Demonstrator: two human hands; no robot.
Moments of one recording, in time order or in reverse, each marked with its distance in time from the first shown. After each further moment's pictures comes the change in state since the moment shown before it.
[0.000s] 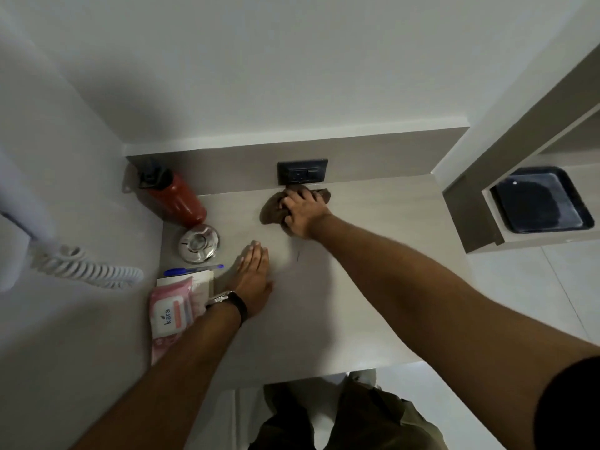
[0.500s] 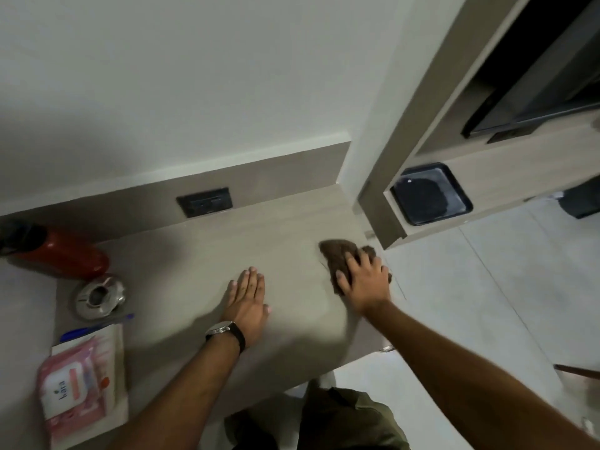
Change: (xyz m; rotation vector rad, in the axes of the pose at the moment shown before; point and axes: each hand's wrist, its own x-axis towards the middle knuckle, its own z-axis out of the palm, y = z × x) left_hand 0.036 0.159 0.036 0.111 -0.066 0.194; right_hand -0.232 0.214 0.091 0.111 0.125 0.624
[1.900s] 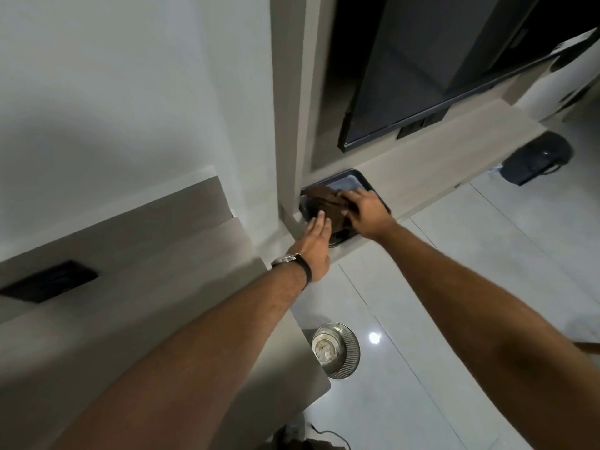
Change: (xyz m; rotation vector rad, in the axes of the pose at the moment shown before) left_hand 0.248 0.354 -0.077 -0.135 0.041 0.409; right_hand 0.184 0.269 -0.118 0.275 0.222 -0.104
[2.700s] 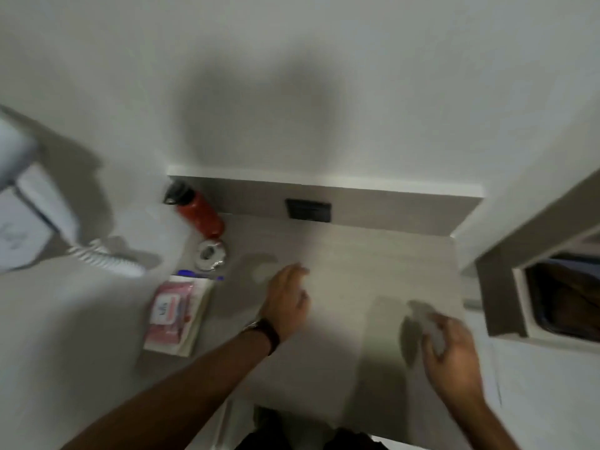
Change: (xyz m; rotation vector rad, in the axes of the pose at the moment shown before) left_hand -0.397 -0.216 -0.036 -0.164 0.662 -0.687; right_hand -0.170 -0.222 0.142 0.315 0.011 -0.187
